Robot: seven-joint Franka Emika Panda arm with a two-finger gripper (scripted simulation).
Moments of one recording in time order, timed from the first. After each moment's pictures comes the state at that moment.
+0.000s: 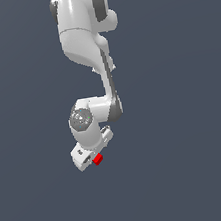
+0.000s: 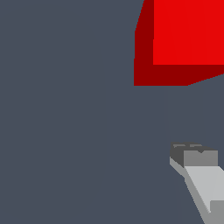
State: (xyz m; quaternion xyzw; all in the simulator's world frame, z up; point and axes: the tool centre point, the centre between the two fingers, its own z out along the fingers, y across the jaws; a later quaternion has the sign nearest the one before) arm 0.076 -0.089 0.019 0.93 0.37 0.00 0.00
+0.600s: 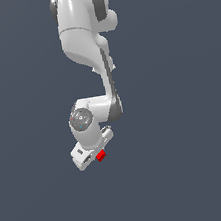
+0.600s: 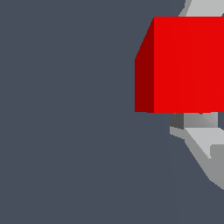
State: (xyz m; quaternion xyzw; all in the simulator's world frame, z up) arm 0.075 -0.088 0.020 0.93 0.37 0.00 0.00
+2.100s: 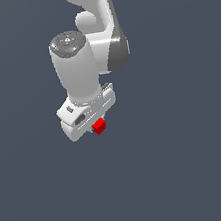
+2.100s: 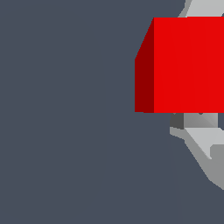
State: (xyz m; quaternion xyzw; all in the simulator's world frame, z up) arm 0.044 -0.058 0.217 0.93 0.37 0.00 0.00
